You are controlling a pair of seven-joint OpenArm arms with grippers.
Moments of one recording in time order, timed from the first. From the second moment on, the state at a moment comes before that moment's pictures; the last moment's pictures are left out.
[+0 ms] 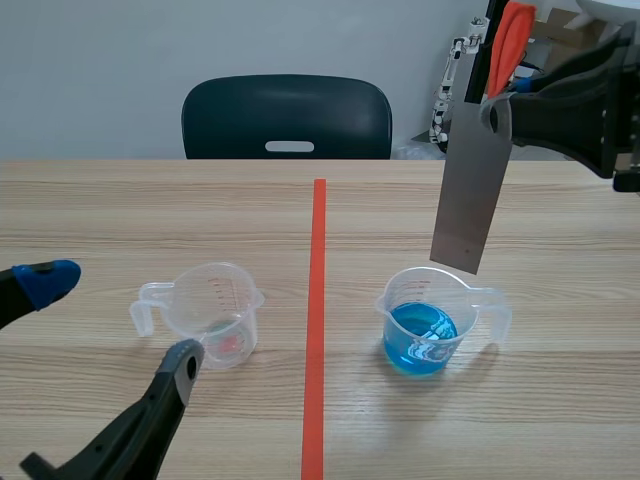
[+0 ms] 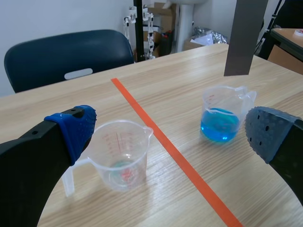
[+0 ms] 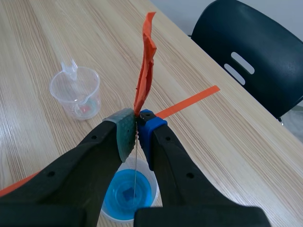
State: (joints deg) left arm 55.7 -12.5 -6.3 115.3 2.2 -26.8 -35.0; right arm -3.9 51.9 0.0 107.0 51.8 45.3 -20.5
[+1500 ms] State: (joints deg) left arm 56.8 -12.1 -7.1 68.9 7.0 -16.9 -88.9; right arm -6.0 46.1 -7.3 101.2 32.9 45.3 -6.6
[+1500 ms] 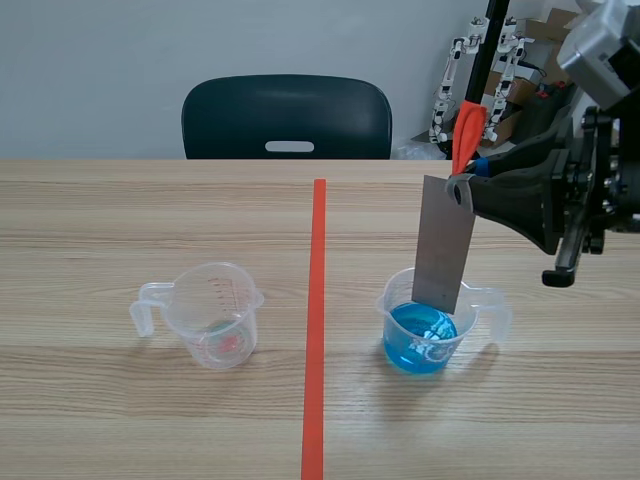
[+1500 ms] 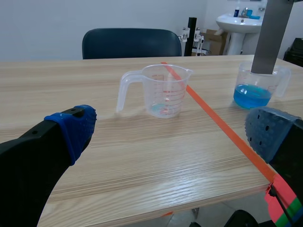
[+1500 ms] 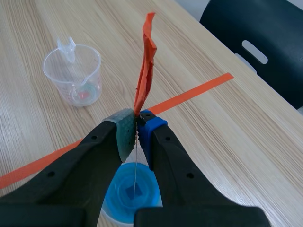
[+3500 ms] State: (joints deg) left arm 56.2 -12.1 -7.1 67.8 7.0 -13.5 -89.0; right arm -6.0 38.4 -12.2 84.1 3.7 45.3 23.3
